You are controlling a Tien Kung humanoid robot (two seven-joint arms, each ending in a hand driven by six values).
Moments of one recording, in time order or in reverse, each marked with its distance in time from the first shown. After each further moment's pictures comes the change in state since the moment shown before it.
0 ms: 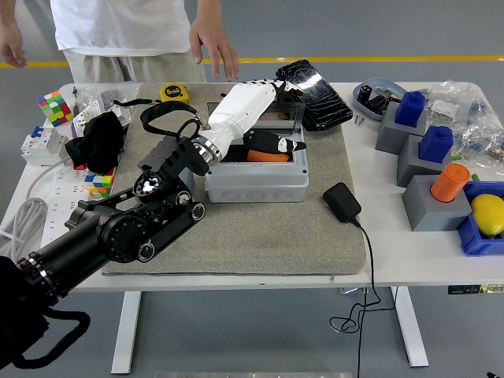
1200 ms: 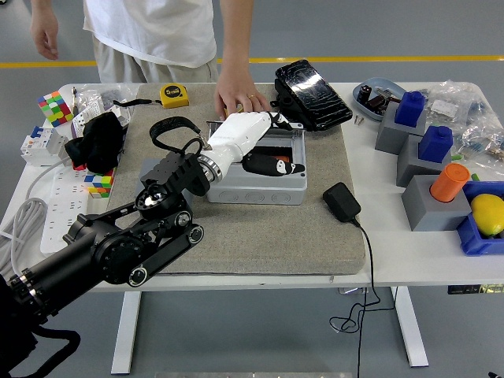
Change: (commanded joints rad) left arm 0.094 0.053 0.053 -0.177 0.017 -0.149 0.219; right arm -0.003 -0.002 0.014 -0.001 -0.003 -0.001 0.002
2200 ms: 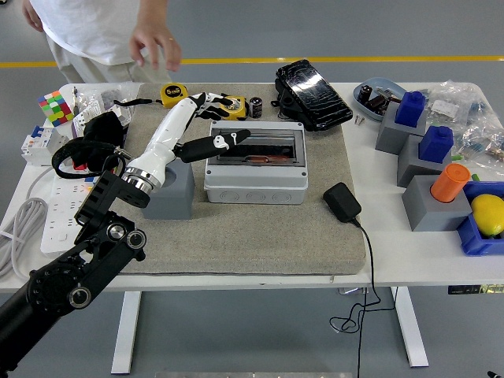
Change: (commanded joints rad) left arm 0.323 0.064 -0.395 -0.235 -0.350 0.120 -0.227; right arm -0.002 0.003 0.011 0.001 -0.012 -0.001 -0.001
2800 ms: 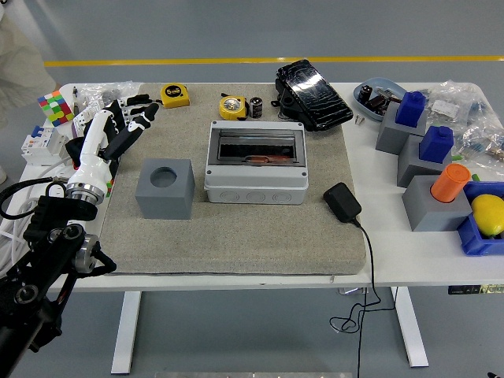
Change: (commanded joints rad) left arm 0.121 -0.002 -0.242 0.052 -0.384 -0.081 -0.115; right arm -0.001 0.002 0.013 -0.003 -0.008 -0.003 -0.007
